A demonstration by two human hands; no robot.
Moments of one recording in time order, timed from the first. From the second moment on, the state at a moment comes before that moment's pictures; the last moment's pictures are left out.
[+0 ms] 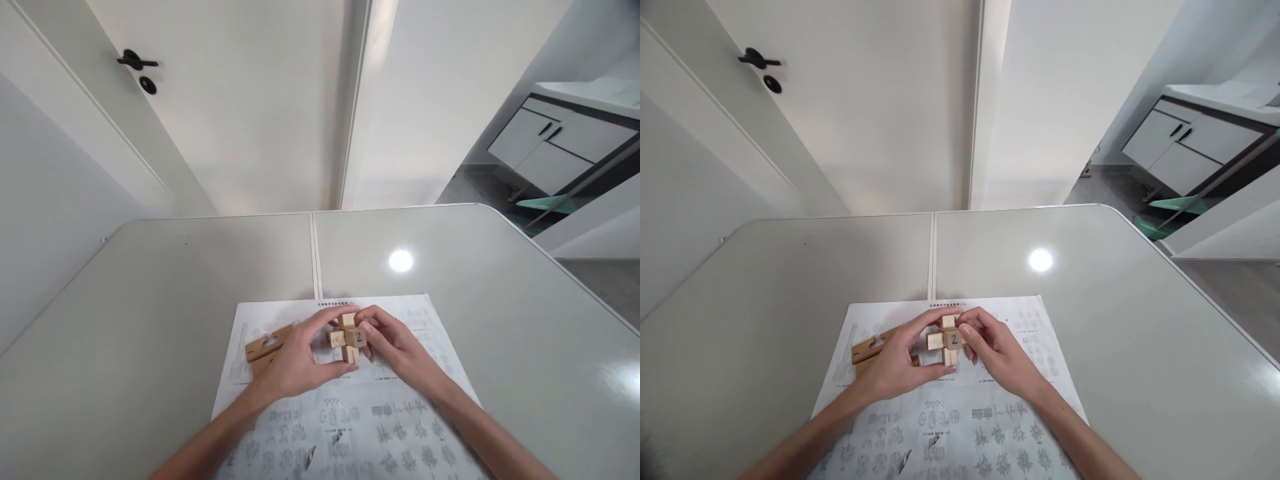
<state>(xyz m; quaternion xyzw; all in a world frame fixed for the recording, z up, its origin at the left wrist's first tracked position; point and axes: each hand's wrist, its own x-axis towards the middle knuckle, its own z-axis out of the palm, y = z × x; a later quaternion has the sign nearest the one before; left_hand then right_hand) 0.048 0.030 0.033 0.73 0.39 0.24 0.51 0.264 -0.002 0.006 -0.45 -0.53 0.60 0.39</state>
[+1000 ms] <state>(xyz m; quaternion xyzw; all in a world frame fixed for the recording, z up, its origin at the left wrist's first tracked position) -0.056 0.032 0.014 0.82 0.51 0.22 0.14 0.350 -0.024 -0.009 -0.73 -0.56 0.20 0.34</state>
